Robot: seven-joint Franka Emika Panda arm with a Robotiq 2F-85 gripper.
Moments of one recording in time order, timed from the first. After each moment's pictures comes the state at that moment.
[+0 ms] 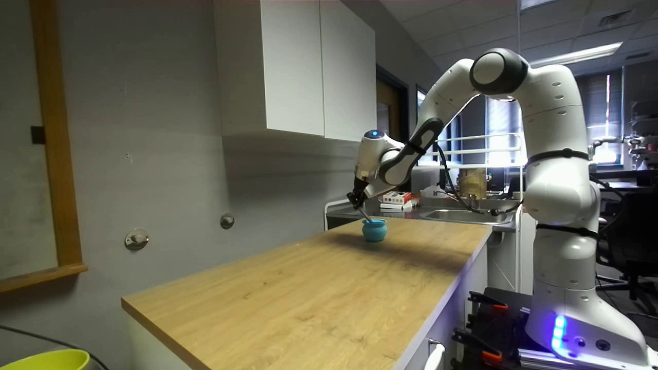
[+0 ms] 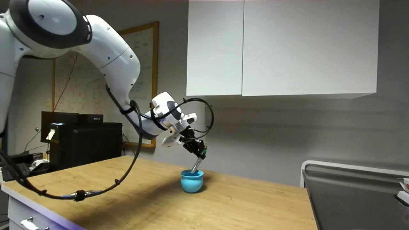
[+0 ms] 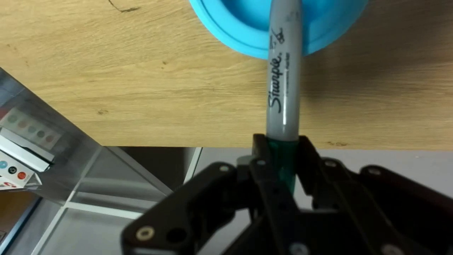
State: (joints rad) arm -0.26 0.12 0.01 -2.14 -0.84 2.75 0.78
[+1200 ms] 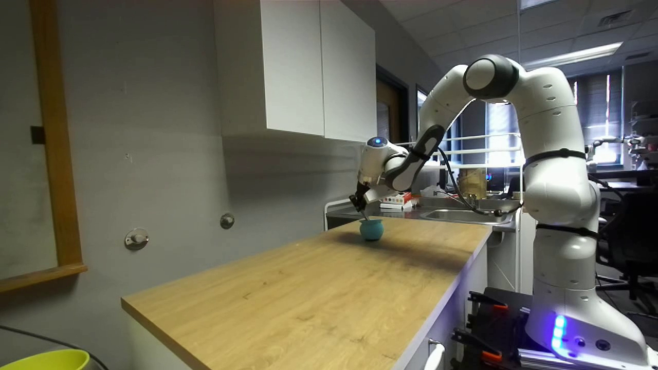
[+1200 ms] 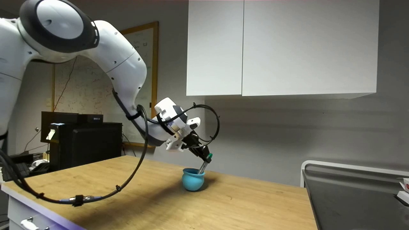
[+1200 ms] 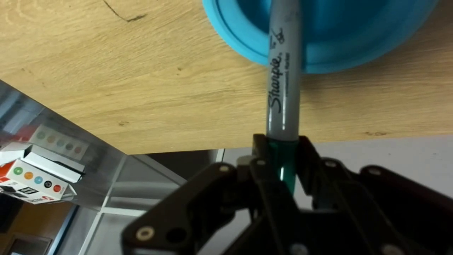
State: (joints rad) arm -0.25 0.17 -0.05 -2.12 -1.02 2.81 1.05
